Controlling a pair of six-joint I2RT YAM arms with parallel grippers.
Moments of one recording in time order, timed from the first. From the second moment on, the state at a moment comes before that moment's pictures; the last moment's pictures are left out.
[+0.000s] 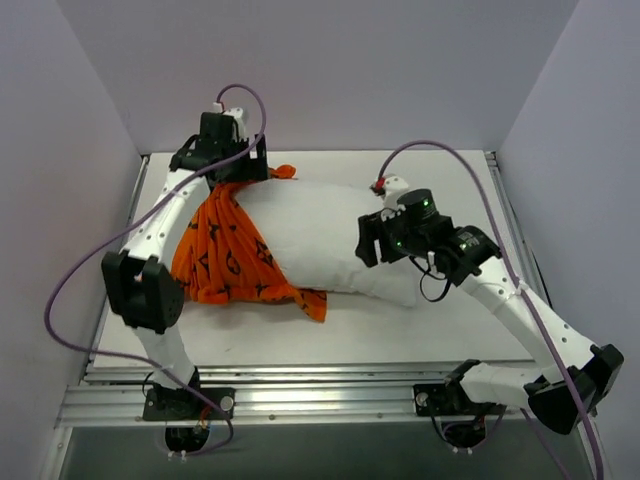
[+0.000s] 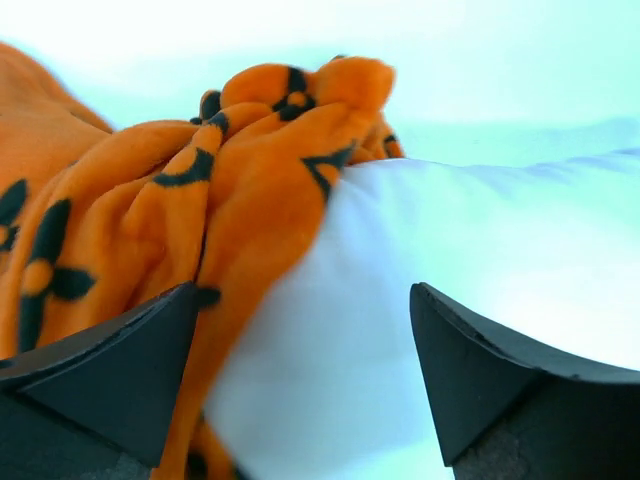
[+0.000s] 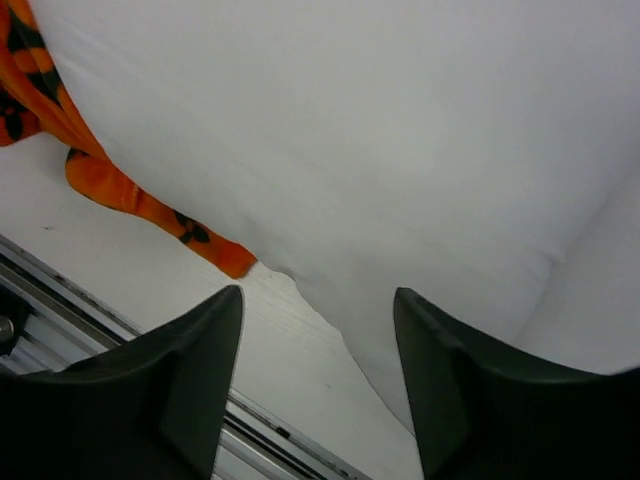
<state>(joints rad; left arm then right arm) -0.26 1.91 1.89 -0.70 0.01 -0.25 0.57 1.17 1.21 -0.73 -0.06 0.21</state>
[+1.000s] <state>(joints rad) -0.26 1.02 0.98 -0.74 -0.05 -0.44 0.92 1.82 1.38 -0.46 0.21 -0.36</state>
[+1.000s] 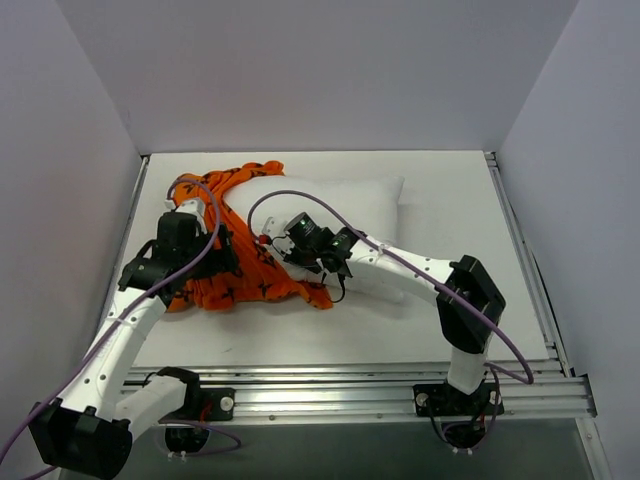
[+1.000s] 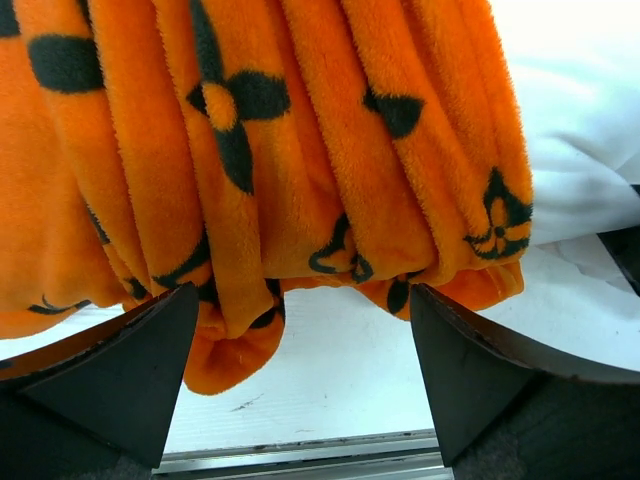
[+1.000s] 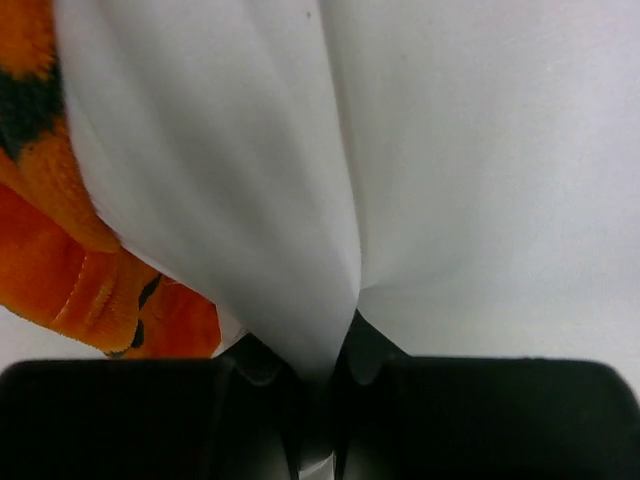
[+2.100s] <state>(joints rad) -0.09 1.27 1.11 -0.63 -0.11 -0.42 0.52 1.36 1.28 -0.57 0.16 0.09</state>
